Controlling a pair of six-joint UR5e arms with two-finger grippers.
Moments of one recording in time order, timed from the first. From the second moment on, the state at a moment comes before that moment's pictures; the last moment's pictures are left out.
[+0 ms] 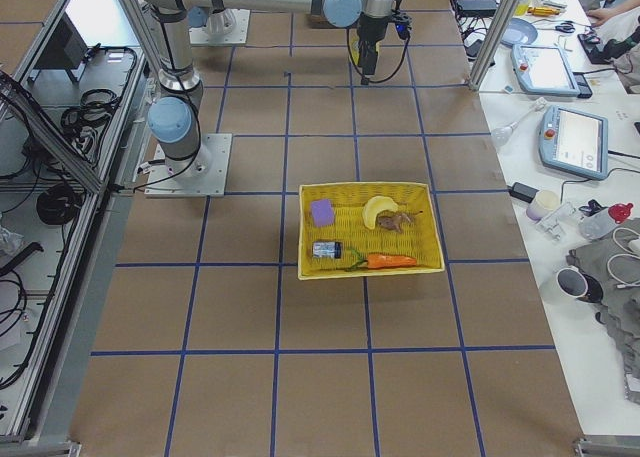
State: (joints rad) left arm -1.76 -1.94 -1.65 -1.03 1.64 -0.28; right arm 1.58 -1.38 1.46 -1.56 -1.74 0.00
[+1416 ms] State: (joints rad) left arm -1.07 -1.94 -1.92 -0.83 1.57 0.60; right arm 1.67 -1.45 1.50 -1.58 -1.67 0.02
